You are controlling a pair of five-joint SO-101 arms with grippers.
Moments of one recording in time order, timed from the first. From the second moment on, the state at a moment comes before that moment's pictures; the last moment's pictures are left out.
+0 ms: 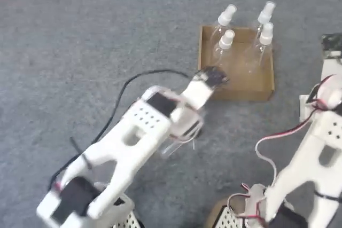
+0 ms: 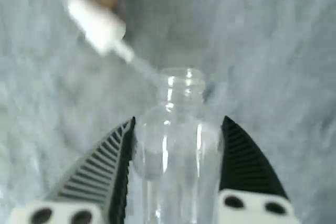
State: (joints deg) left arm 33.2 -11.1 29.8 67.4 -5.0; right arm 28.1 -28.1 11.4 88.1 27.7
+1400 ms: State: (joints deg) left arm 23.8 8.8 -21.0 94.7 2.4; right arm 6.2 -18.1 10.5 93.3 0.0
